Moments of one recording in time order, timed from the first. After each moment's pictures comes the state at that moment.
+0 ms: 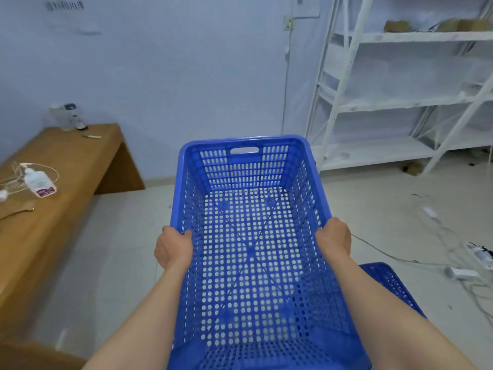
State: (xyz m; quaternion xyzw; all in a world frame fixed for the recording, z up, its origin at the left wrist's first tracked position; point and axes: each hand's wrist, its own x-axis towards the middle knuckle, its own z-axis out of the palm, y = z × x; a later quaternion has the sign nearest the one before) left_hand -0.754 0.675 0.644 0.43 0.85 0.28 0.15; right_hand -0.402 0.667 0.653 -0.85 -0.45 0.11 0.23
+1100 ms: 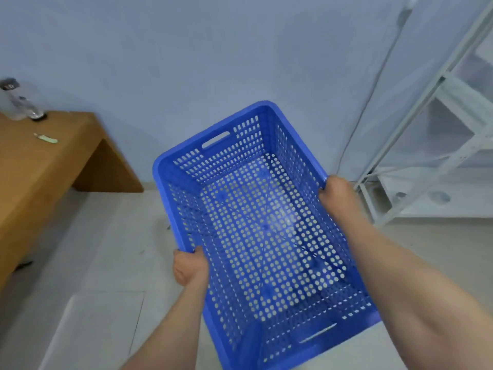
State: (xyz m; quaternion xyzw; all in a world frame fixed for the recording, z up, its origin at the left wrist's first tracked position) left_hand -0.757 1.380 0.482 0.12 0.89 0.35 0.26; right_hand -0.453 1.536 0.579 -0.74 -0.66 0.07 0.13
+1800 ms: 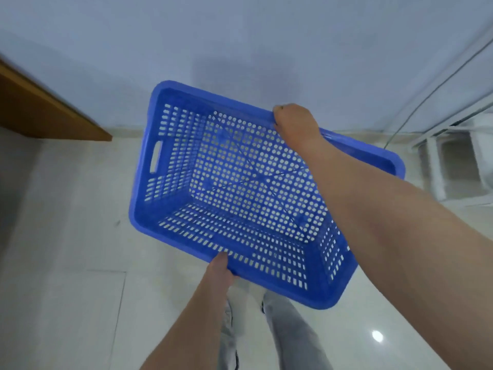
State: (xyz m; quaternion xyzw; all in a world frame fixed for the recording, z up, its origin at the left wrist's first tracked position) left_hand -0.689 1.659 0.183 -0.25 0.71 0.34 0.56; right_hand -0.565 1.961 0.291 -0.52 -0.85 0.05 -0.02
